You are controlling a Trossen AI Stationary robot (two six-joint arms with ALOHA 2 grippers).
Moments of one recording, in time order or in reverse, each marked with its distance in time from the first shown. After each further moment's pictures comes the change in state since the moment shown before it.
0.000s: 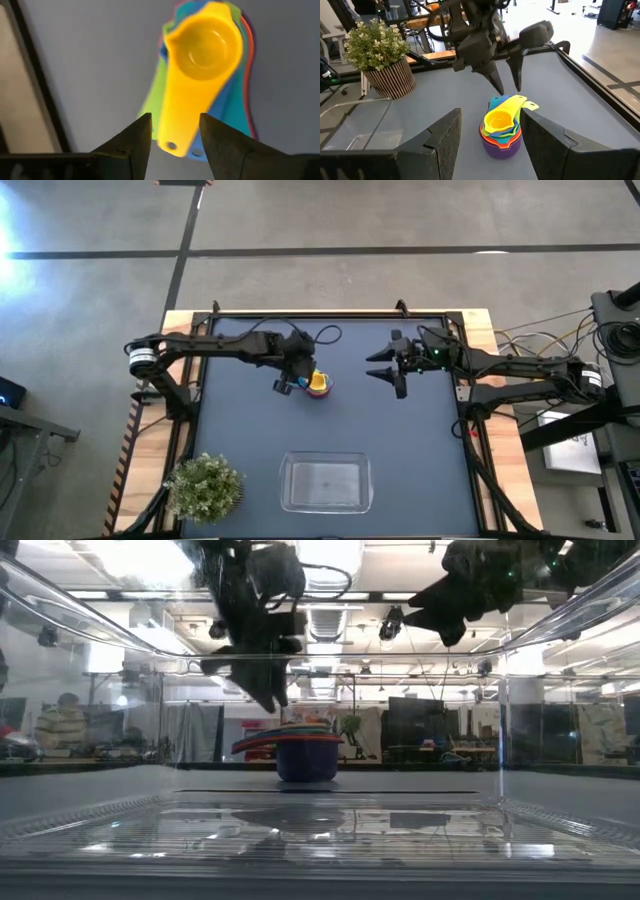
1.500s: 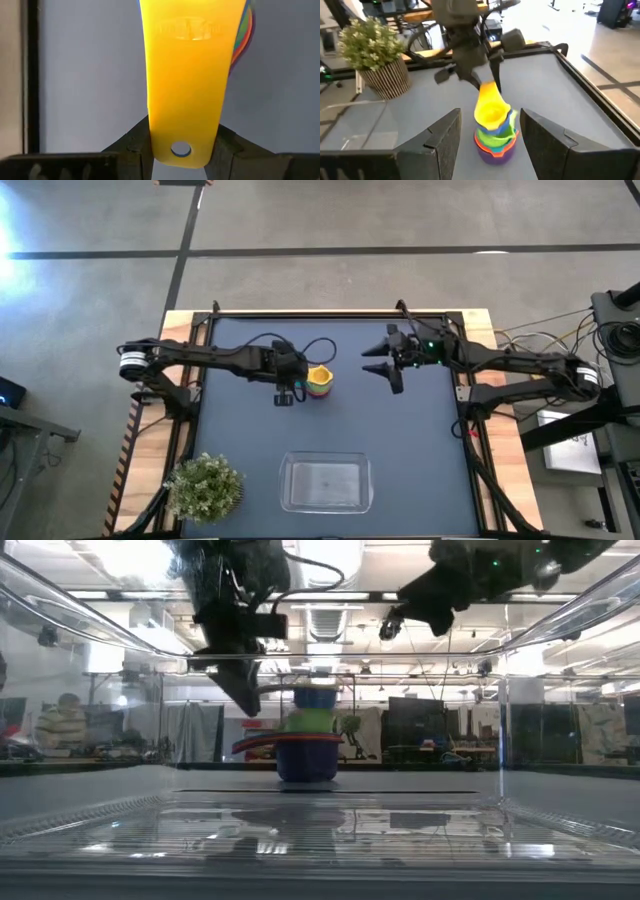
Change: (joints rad) left arm -0.109 -0.059 -0.100 -0.029 -0.146 -0.516; right arm -0.014 0.072 0.132 -0.101 -0.016 -0.043
